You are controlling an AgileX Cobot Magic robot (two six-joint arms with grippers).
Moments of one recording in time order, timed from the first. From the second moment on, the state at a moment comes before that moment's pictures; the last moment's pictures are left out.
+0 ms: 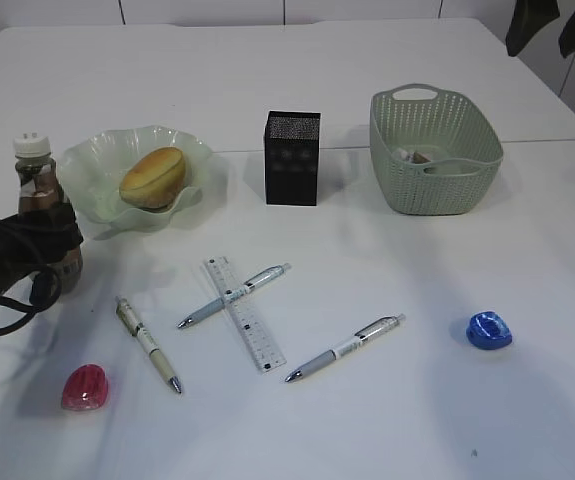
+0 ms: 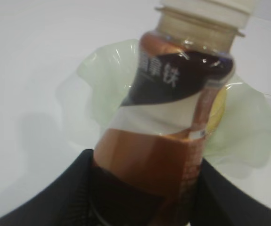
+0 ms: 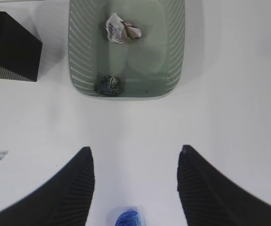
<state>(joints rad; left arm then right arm) -0.21 1.98 -0.57 -0.16 -1.10 -0.25 0.04 1.86 -1.96 0.00 1.25 0.09</state>
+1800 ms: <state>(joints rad) -0.21 2.00 -0.57 -0.17 -1.10 -0.11 0.04 1.86 -1.96 -0.01 1.26 0.09</state>
